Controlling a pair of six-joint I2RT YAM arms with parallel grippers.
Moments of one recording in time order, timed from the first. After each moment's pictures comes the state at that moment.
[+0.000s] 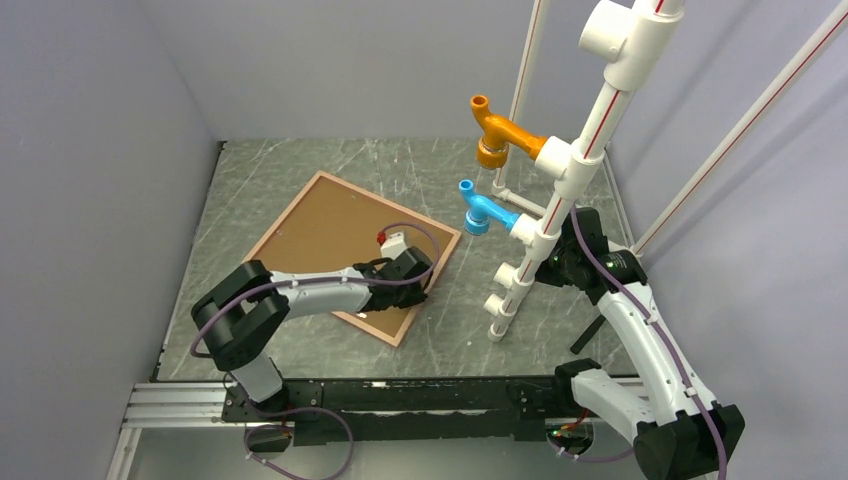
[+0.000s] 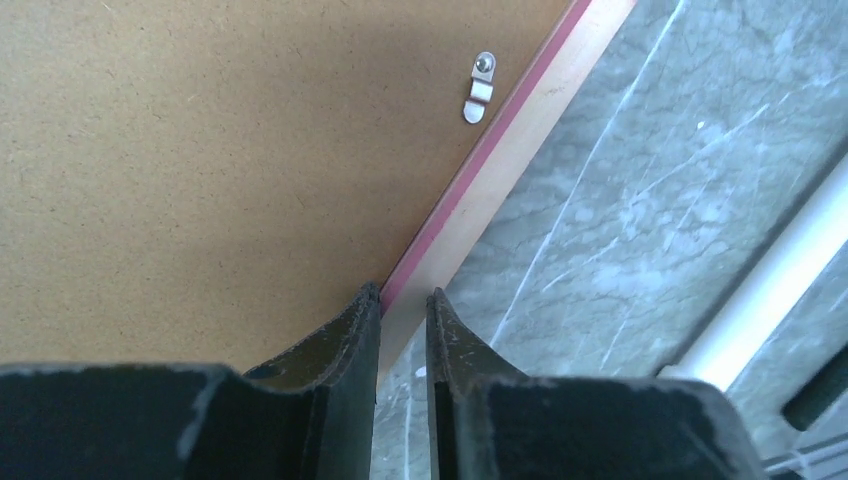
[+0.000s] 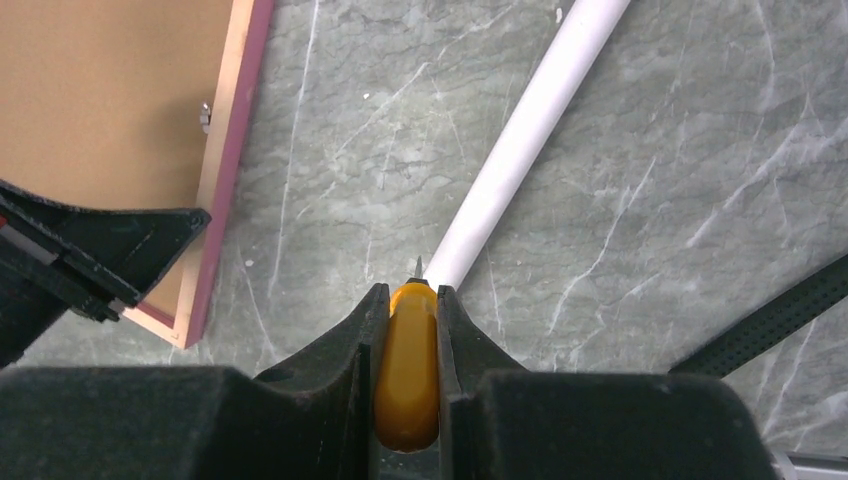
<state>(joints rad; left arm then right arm) -0.97 1.65 0.89 -0.20 -0.33 -1.11 0.23 0.95 0.92 -0.87 -0.03 0.46</state>
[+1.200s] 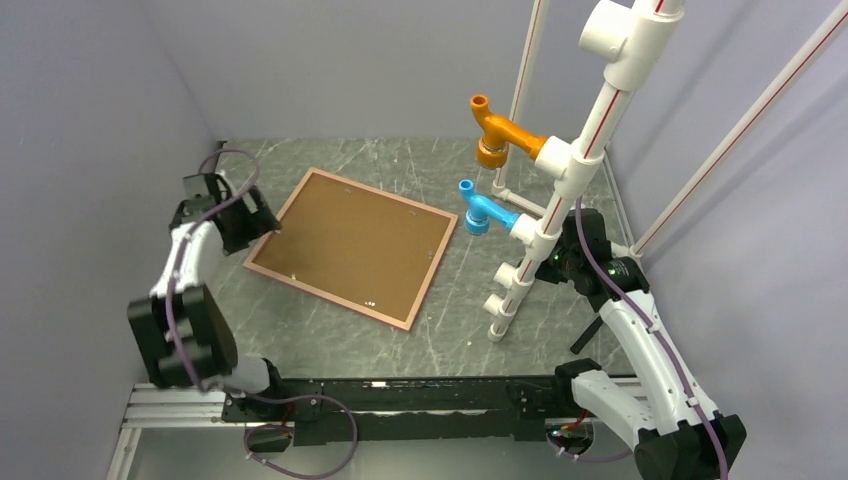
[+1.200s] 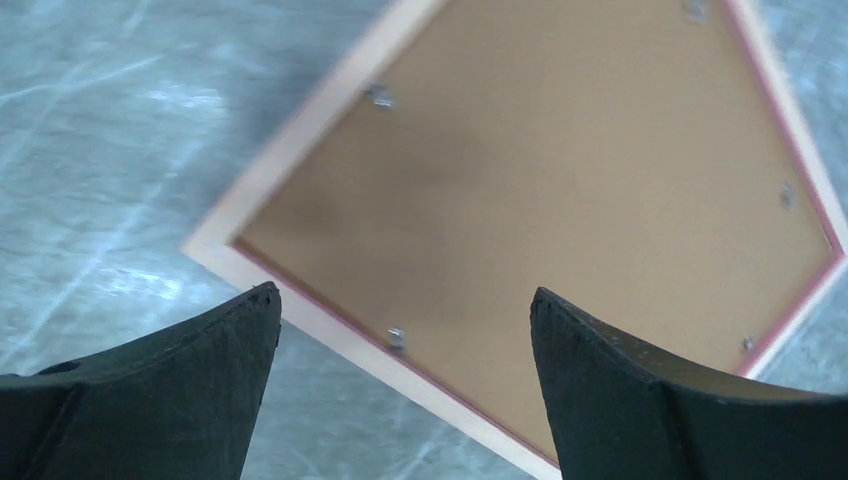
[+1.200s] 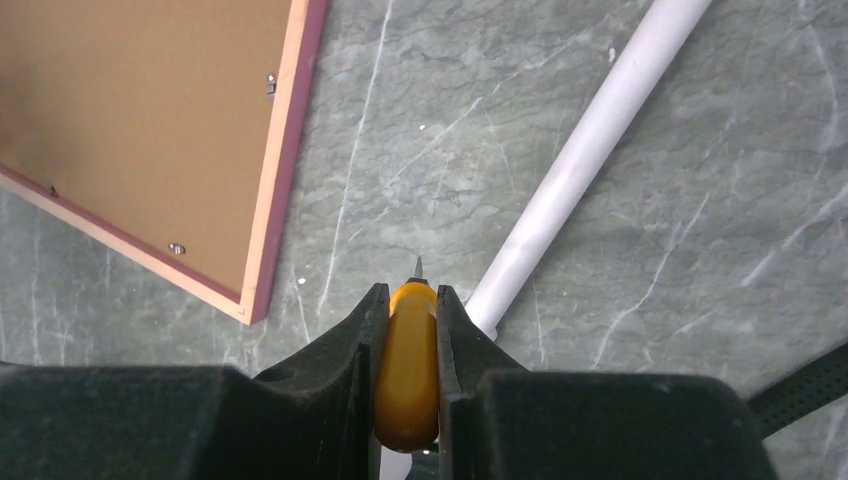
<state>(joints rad) 0.18 1.33 1.00 -0.46 0.19 -0.31 0.23 0.90 0.89 -0.77 -0.07 0.51</state>
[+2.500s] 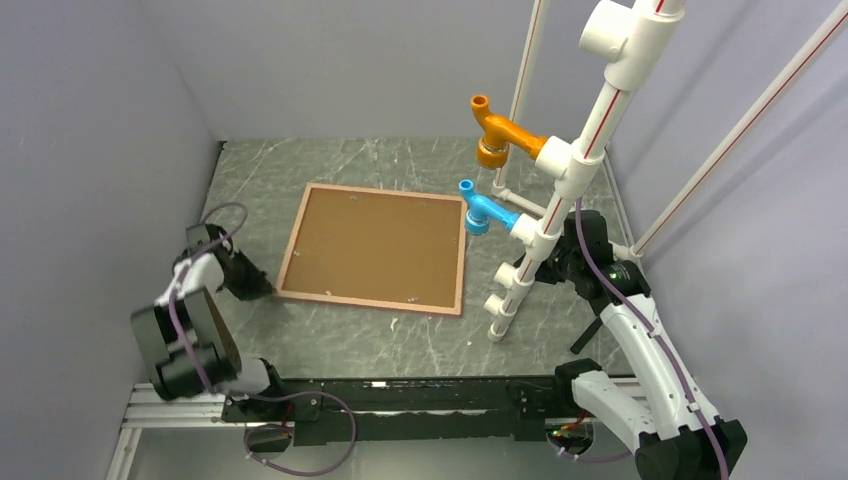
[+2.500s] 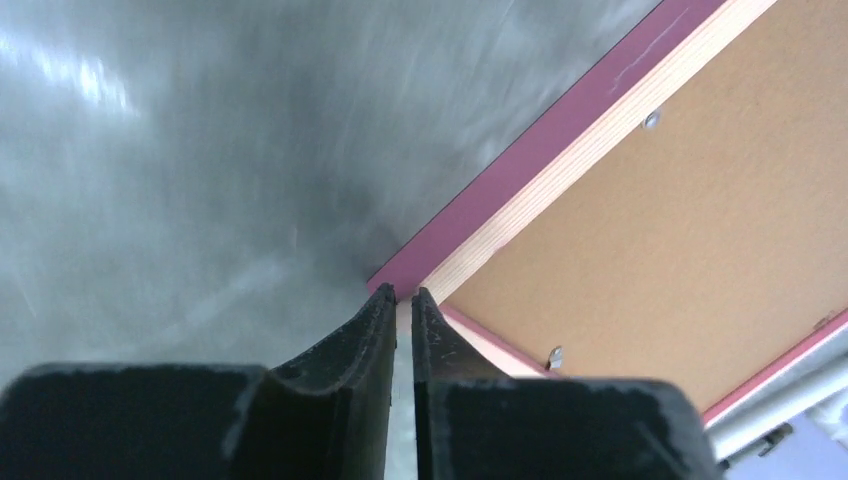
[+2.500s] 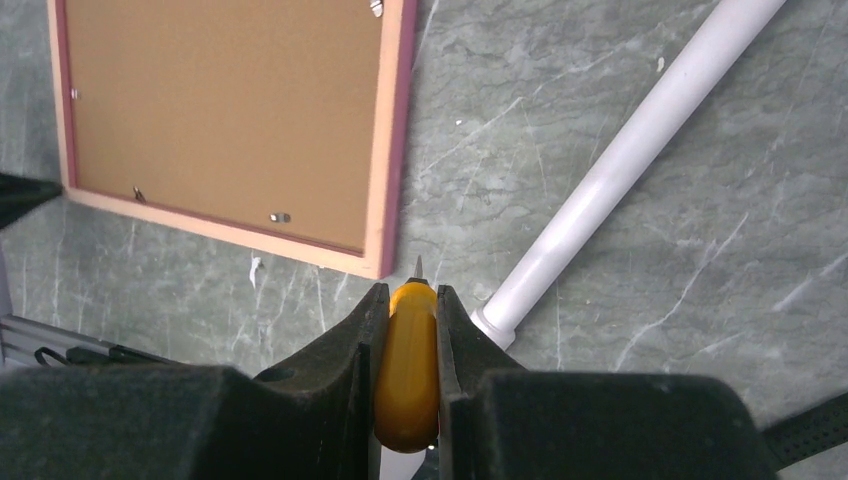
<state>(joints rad) 0.41 1.50 0.82 -0.53 0.28 -0.40 0.23 0.87 0.87 -0.75 -0.16 0.47</state>
